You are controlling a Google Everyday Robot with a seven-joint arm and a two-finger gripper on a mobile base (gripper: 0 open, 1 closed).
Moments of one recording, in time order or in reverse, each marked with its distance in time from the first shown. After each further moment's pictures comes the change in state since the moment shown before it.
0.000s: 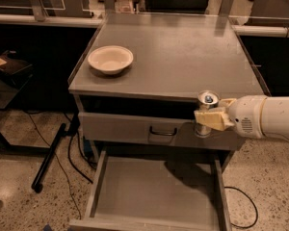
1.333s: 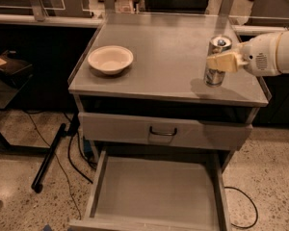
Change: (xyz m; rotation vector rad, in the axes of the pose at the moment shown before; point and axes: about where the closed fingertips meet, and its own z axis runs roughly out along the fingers) arm -0.115 -0.074 -0.028 0.077 -0.050 -0.062
